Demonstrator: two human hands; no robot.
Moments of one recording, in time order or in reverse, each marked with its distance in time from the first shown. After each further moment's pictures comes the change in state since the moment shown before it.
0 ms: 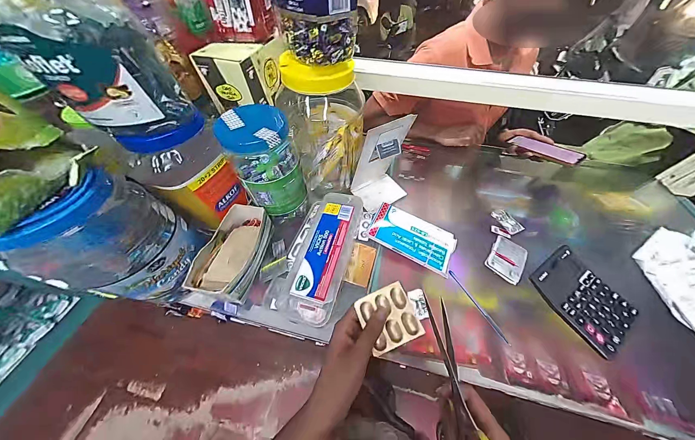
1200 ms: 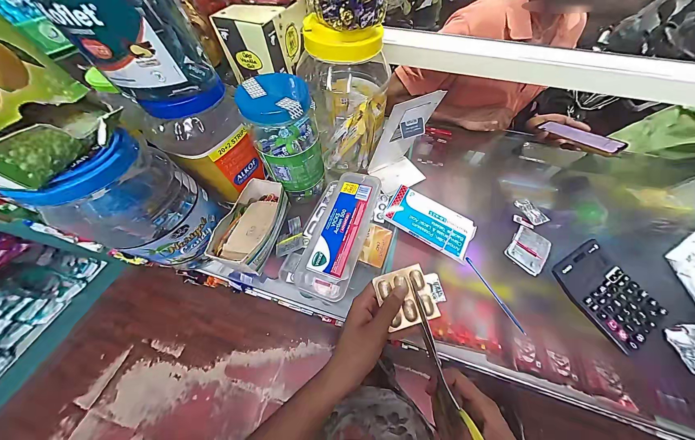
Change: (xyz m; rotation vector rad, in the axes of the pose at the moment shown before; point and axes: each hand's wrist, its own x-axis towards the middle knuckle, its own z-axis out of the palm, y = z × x) left_hand 0.000 0.004 0.001 -0.123 -0.052 -0.078; right_hand 0.010 -0.002 0.014 -0.071 -0.084 0.062
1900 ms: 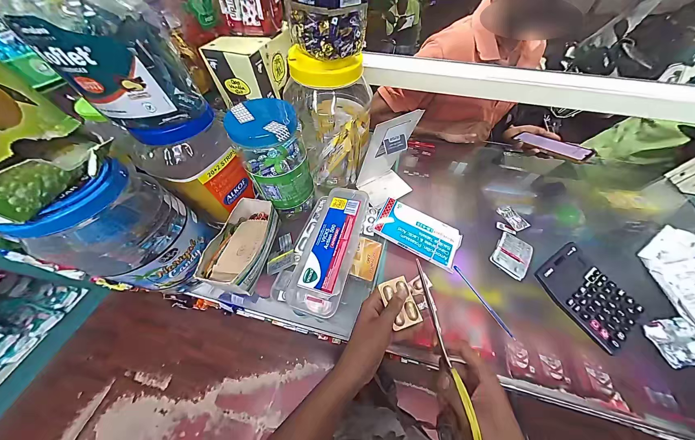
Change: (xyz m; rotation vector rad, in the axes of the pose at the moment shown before) left_hand 0.030 -0.022 0.008 -0.079 0.014 -0.207; right_hand 0.026 -0.014 -0.002 -0.240 0.382 0.090
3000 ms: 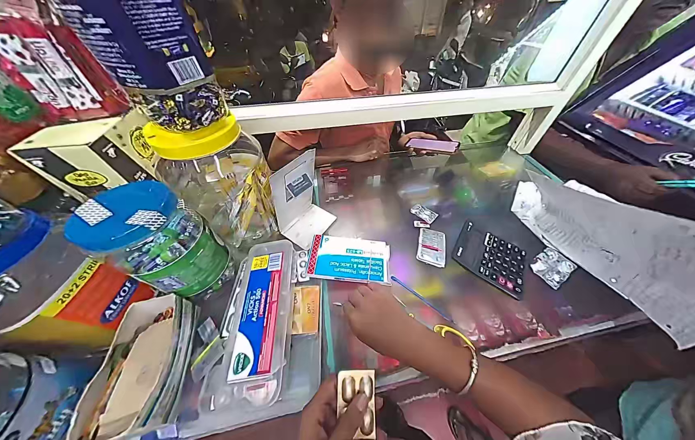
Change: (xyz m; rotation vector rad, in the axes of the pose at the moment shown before) left_hand -0.050 0.008 -0.024 0.378 -0.260 0.092; right_hand 0.129 -0.045 0.019 -1.234 0.036 -0.851
